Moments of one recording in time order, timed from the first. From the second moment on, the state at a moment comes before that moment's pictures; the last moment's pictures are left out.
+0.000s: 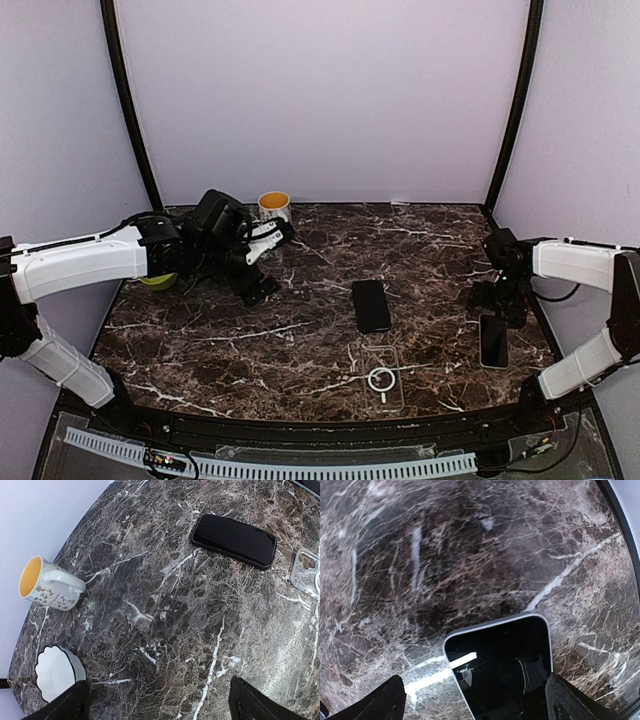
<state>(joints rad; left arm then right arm) -0.83 1.42 1.12 -0.50 -0.15 0.31 0.20 1.39 0.78 -0.80 0.16 0.68</state>
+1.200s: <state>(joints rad) -0.83 1.35 1.12 -0.56 -0.02 0.29 0.17 1.52 0.80 -0.86 0.00 0.51</state>
